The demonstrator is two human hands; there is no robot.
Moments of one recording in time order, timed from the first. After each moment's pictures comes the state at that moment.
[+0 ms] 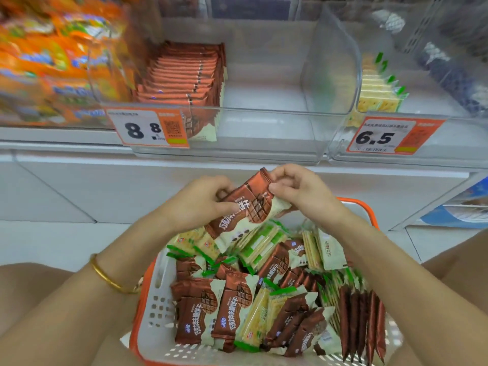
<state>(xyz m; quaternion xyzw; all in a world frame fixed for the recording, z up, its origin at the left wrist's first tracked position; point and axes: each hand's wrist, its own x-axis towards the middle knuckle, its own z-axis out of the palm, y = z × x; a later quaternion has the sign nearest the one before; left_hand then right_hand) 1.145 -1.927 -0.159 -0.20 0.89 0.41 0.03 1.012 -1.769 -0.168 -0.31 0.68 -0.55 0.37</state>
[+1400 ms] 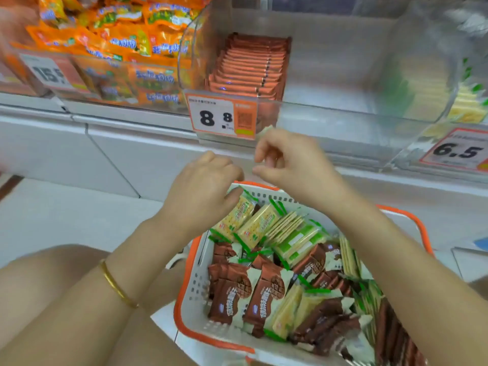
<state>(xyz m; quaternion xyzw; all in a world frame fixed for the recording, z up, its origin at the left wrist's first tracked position) 1.214 -1.955 -0.143 -0.17 0.97 0.03 -0.14 1.068 -1.855 -0.124 -0.55 0.75 -0.35 0.12</state>
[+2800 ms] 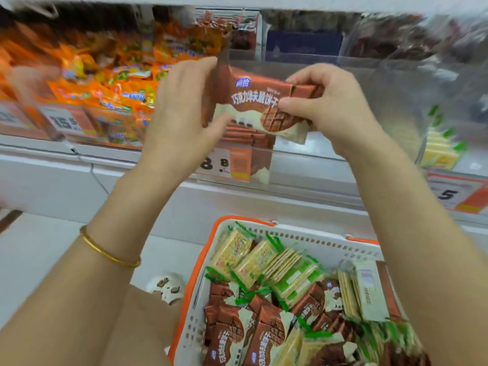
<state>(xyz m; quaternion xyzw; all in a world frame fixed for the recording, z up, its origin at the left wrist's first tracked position) 1.172 -2.009 -0.045 -0.20 0.89 0.08 -0.40 1.004 -1.885 -0.027 -0.42 0.69 -0.57 0.11</state>
